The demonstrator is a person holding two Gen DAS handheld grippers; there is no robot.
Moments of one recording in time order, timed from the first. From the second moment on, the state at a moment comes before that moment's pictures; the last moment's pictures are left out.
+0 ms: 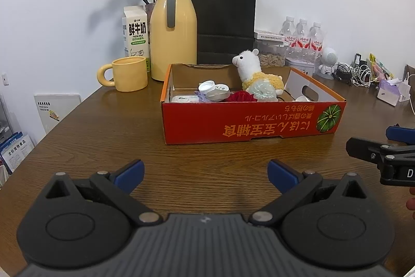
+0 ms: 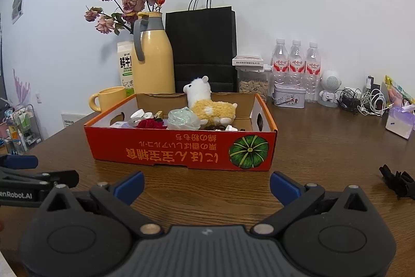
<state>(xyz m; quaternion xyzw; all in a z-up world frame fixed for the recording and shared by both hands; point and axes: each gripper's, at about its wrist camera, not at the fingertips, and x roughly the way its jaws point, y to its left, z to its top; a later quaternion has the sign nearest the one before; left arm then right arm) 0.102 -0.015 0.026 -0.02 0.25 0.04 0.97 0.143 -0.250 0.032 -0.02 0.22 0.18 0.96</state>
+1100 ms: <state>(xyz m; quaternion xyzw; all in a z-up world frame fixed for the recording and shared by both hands) 0.097 -0.017 0.028 -0.03 0.24 0.04 0.97 0.142 -0.249 0.029 -0.02 0.22 0.18 0.96</state>
